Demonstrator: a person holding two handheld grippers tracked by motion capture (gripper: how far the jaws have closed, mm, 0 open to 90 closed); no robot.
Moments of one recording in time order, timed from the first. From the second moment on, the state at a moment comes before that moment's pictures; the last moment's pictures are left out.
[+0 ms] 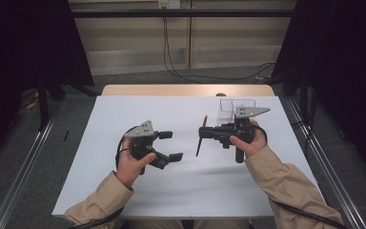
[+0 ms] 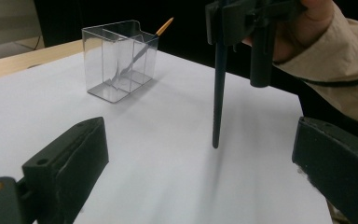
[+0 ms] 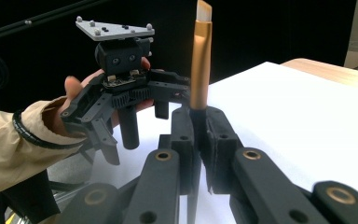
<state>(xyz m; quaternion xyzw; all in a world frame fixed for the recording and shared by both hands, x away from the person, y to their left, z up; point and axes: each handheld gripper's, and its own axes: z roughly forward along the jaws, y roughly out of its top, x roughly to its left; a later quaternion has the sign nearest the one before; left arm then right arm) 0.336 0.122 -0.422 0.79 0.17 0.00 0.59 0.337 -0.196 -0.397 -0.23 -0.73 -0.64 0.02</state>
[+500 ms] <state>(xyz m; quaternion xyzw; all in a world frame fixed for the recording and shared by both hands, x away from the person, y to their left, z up) 0.332 0.160 -0.415 0.77 0.16 0.04 0.61 0.336 -0.201 -0.397 -0.23 -0.73 -0.64 0.01</state>
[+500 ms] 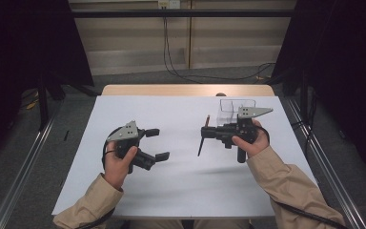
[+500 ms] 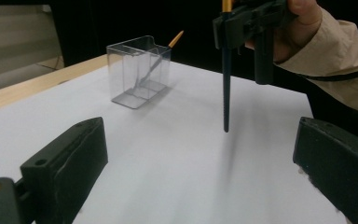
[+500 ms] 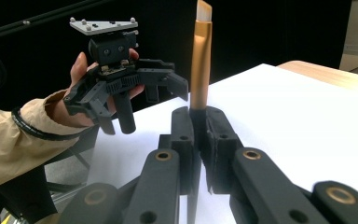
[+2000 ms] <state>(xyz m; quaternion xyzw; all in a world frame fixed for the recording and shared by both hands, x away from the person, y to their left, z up) 0.322 0.223 -0.415 0.77 0.20 0.07 0.61 0.337 -0.234 -0.390 -0.26 -0.73 -0.64 -0.03</state>
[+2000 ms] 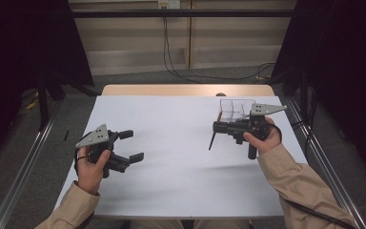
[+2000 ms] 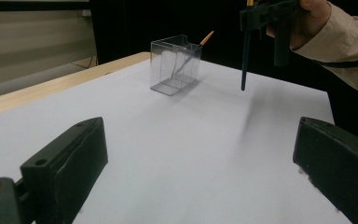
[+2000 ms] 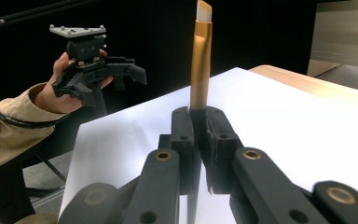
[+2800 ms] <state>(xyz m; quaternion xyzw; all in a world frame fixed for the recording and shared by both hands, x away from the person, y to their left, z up) 0.321 0.225 -0.413 0.77 0.20 0.07 0.61 0.361 -0.286 -0.366 -0.31 -0.72 -0.61 -0.12</state>
